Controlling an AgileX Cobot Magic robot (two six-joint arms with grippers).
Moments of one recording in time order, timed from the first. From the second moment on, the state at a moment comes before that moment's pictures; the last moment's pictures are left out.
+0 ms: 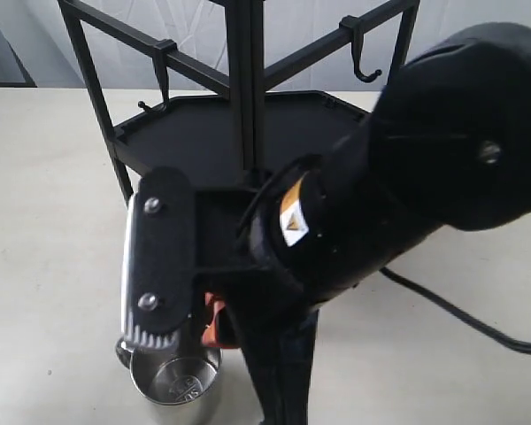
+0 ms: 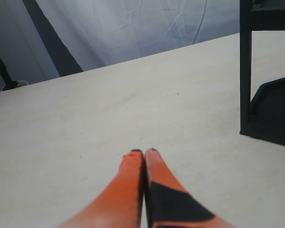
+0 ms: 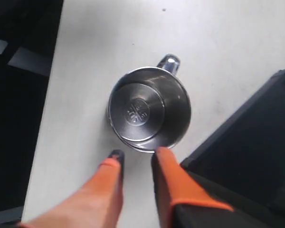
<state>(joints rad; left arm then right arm) -0.09 0.09 0.00 0.16 0.25 0.04 1.05 1.45 -1.08 0.27 0.81 -0.84</state>
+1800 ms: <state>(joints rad) -0.09 0.05 0.00 0.16 0.25 0.04 1.17 1.80 -1.13 0.25 0.73 -0.85</state>
